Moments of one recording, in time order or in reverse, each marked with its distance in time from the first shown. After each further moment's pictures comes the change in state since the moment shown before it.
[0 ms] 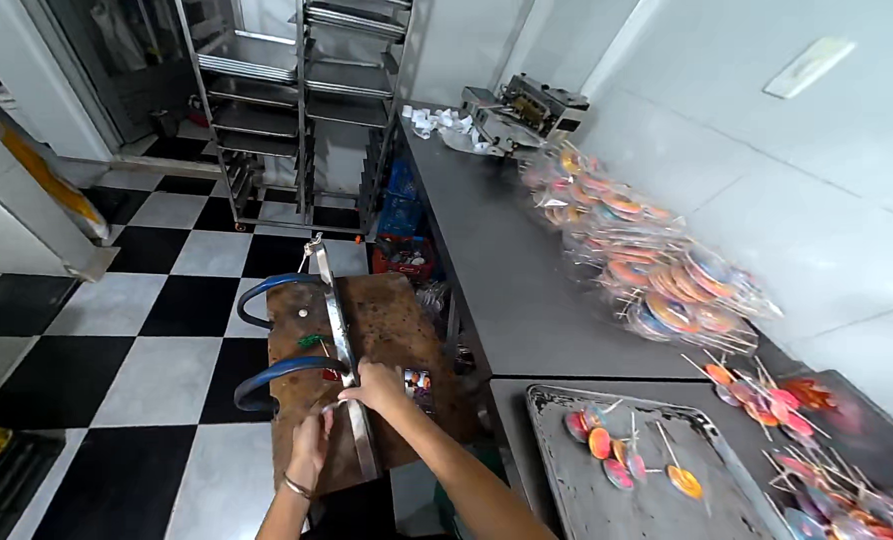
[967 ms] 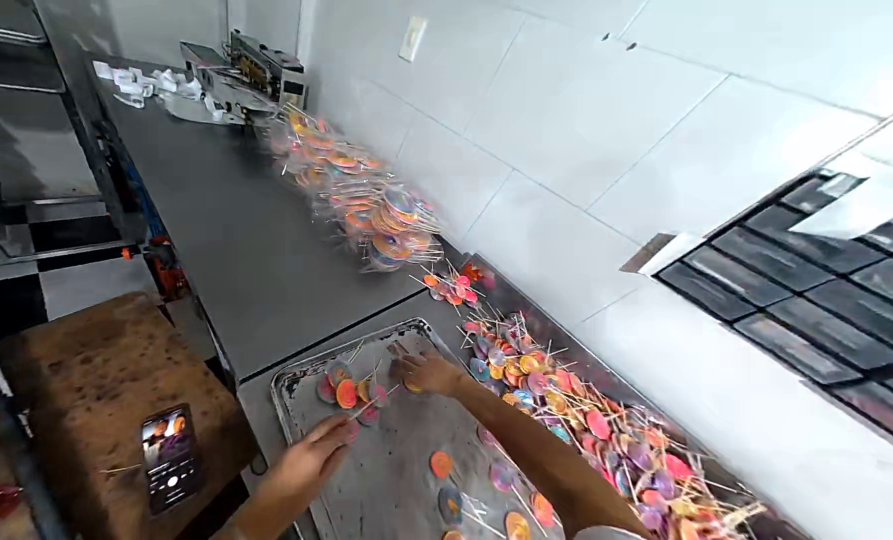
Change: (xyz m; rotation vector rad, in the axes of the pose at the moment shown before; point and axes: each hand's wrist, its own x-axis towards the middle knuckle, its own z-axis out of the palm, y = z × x) left_hand -0.175 -0.195 0.253 1.216 -1.404 0.991; right_hand -0.187 0.594 -0.041 -0.330 0.023 -0.023
